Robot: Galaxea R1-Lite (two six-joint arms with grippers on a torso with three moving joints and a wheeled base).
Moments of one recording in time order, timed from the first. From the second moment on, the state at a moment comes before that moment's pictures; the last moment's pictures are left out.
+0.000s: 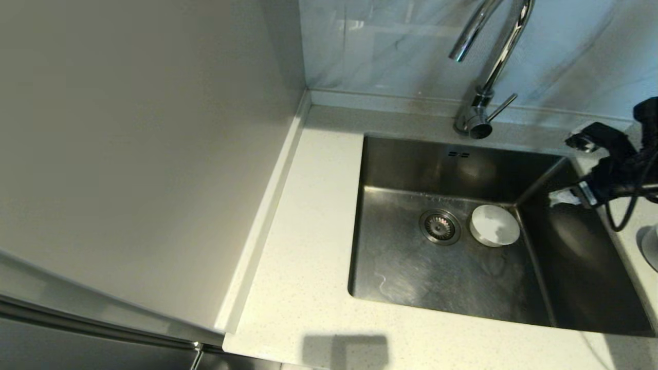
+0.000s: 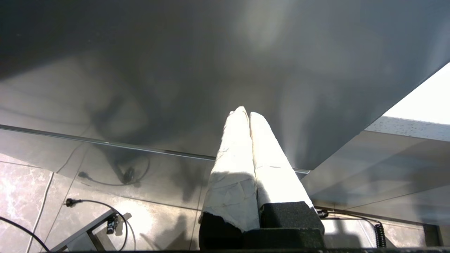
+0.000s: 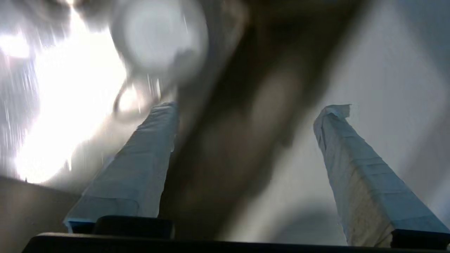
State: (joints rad) left arm 0.00 0.00 0.00 0.00 0.02 -0.02; right arm -0.27 1.81 -1.45 0.26 0.03 -0.61
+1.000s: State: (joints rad) left arm 0.00 0.00 0.00 0.00 0.02 -0.02; right arm -0.47 1.73 -1.55 0.84 -0.13 -0.62
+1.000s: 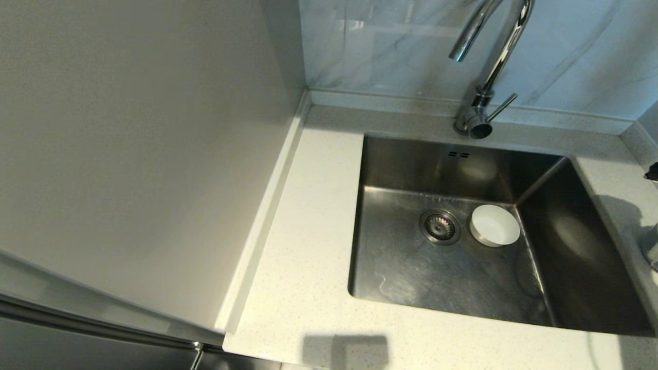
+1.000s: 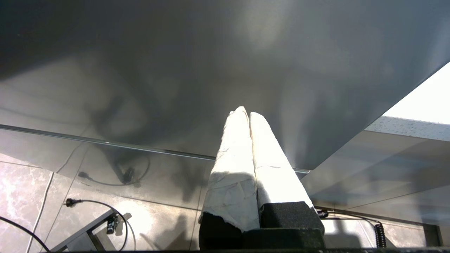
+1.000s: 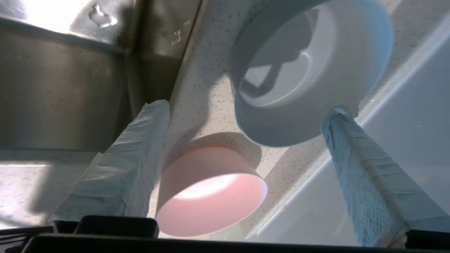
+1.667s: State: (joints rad) left arm 0.00 0.00 0.00 0.00 0.02 -0.02; right arm -0.50 1.86 -1.55 0.78 -0.14 -0.62
